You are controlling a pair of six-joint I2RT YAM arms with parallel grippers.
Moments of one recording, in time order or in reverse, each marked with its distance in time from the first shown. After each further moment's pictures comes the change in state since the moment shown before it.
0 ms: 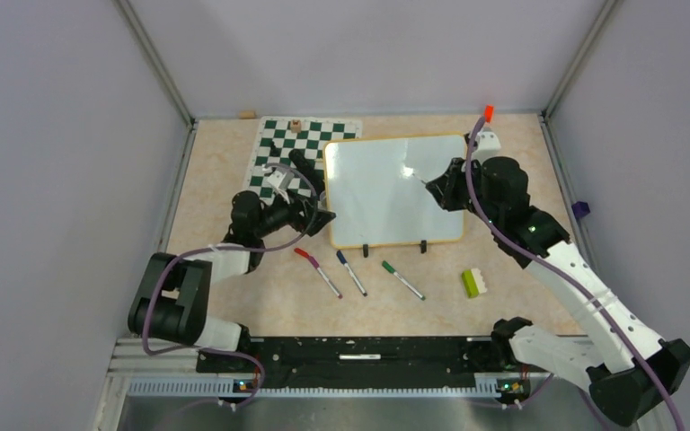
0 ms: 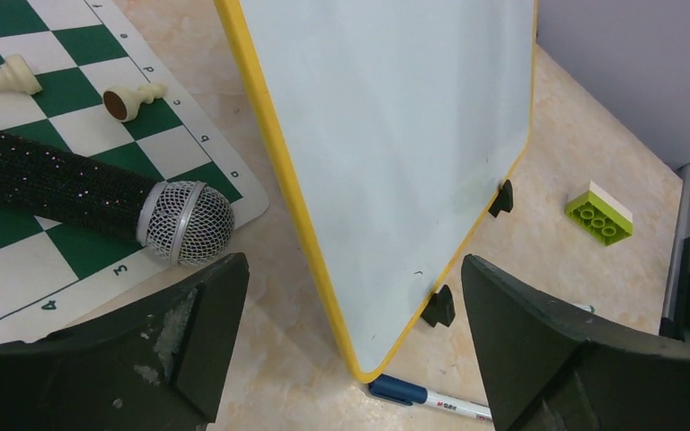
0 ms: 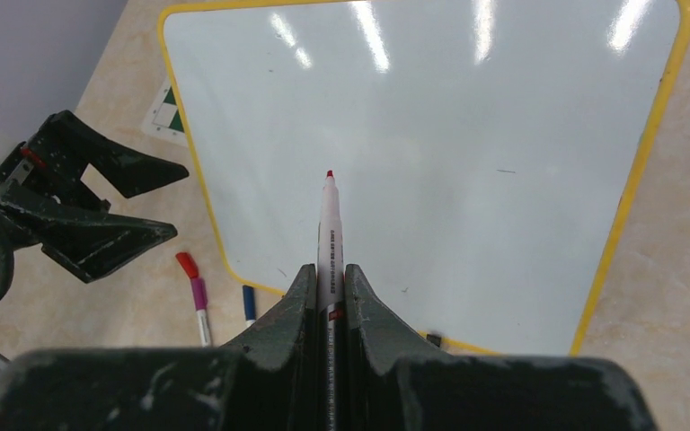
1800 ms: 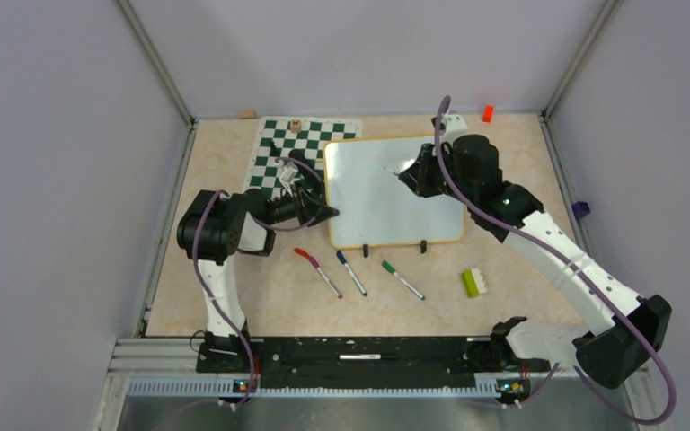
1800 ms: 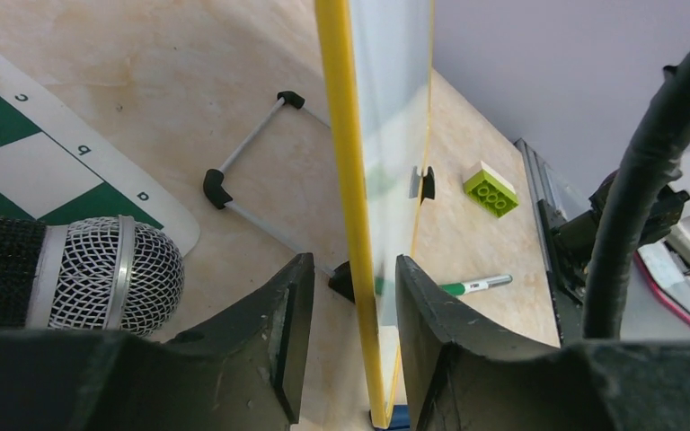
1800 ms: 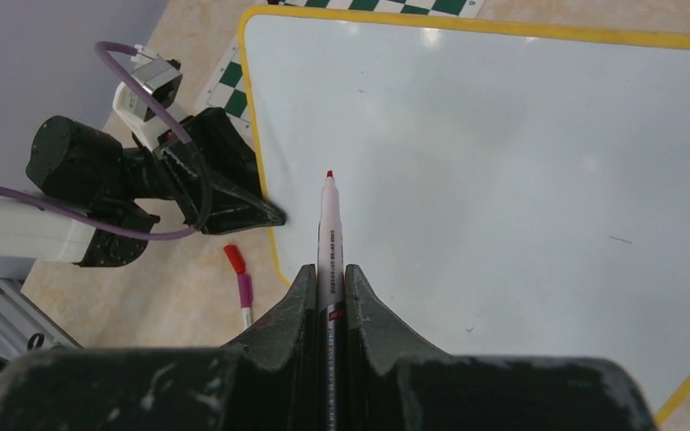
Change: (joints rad) left arm 0.065 0.631 0.201 0.691 0.403 -0.415; right arm 0.075 0.214 0.162 0.008 -0.076 0.003
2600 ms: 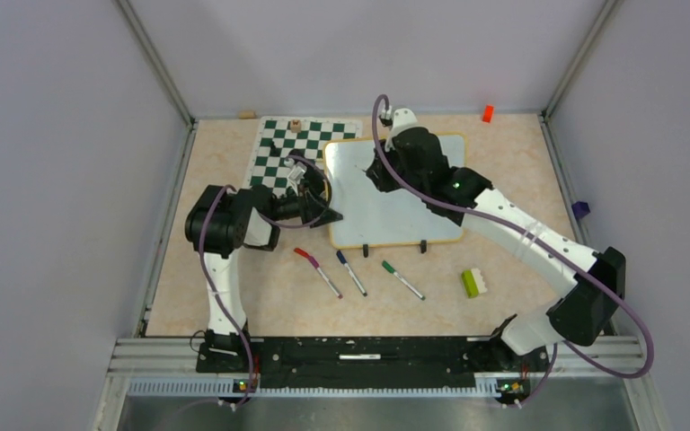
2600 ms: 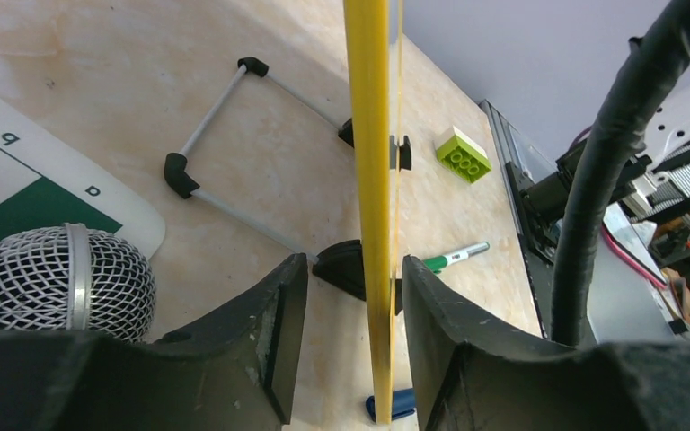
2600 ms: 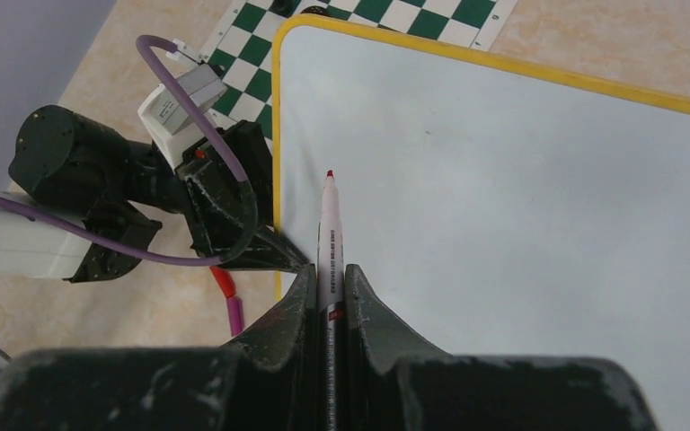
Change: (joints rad) left arm -0.019 0.089 0.091 0.001 0.109 -0.051; right arm 0.196 0.264 0.219 -0.024 0.214 -0.047
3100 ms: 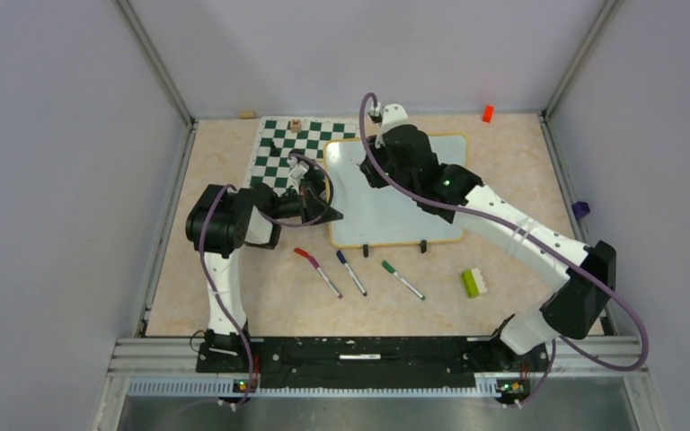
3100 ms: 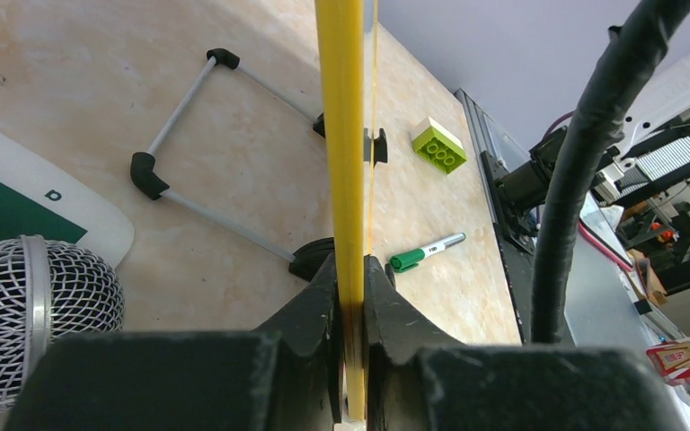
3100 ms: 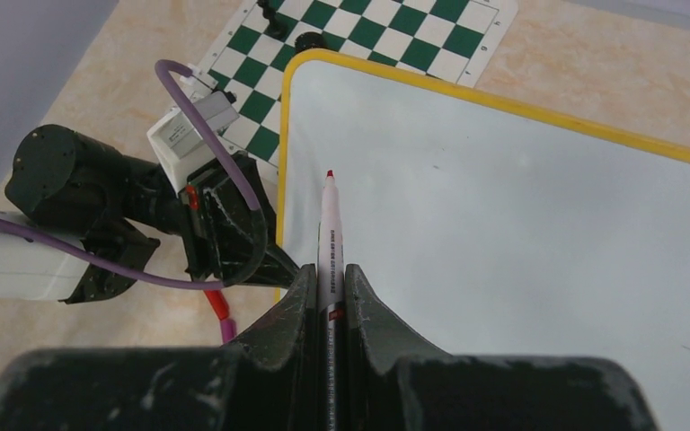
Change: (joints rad) left arm -0.002 0.010 0.027 0.008 0.065 -0.053; right arm 0.037 0.041 0.058 0.000 0.076 -0.030
